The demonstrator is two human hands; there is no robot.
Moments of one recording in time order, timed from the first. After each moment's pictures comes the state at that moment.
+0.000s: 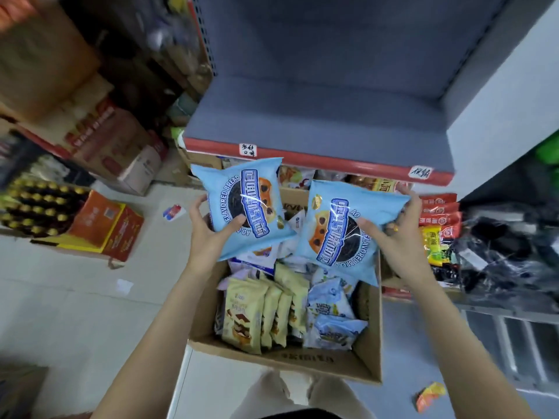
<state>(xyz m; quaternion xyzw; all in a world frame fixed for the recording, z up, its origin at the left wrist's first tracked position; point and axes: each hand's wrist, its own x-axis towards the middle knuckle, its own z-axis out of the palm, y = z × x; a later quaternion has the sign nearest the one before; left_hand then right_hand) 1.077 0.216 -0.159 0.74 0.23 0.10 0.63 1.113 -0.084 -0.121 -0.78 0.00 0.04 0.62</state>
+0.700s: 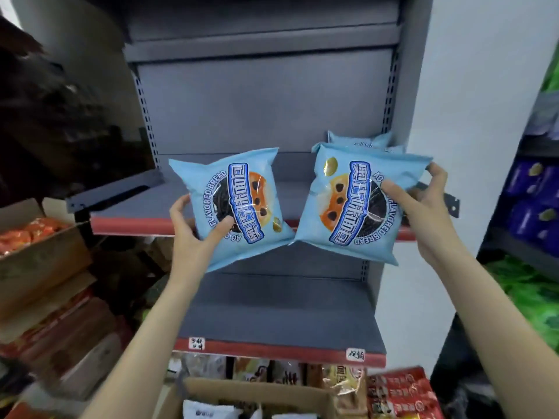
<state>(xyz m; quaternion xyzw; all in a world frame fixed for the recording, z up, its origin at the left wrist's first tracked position) 1.224 0.106 0.117 0.70 -0.04 0.34 0.63 1.259 -0.205 0.163 -0.66 -0.12 -0.21 0.71</state>
